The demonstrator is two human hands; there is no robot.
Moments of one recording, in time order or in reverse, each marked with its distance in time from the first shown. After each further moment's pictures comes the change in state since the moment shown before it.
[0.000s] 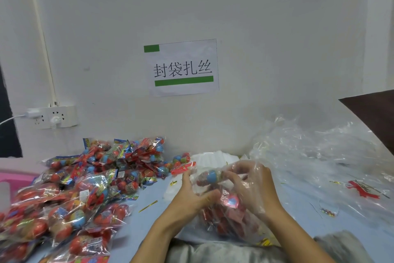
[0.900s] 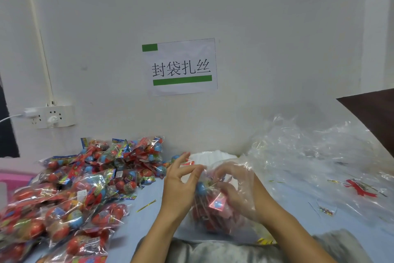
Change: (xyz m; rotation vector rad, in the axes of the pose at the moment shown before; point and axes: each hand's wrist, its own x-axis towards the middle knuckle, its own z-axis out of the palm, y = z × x) left_hand 0.000 0.028 0.004 0.184 0.452 0.287; right_hand 0.000 0.014 0.008 -0.046 -0.173 -0.305
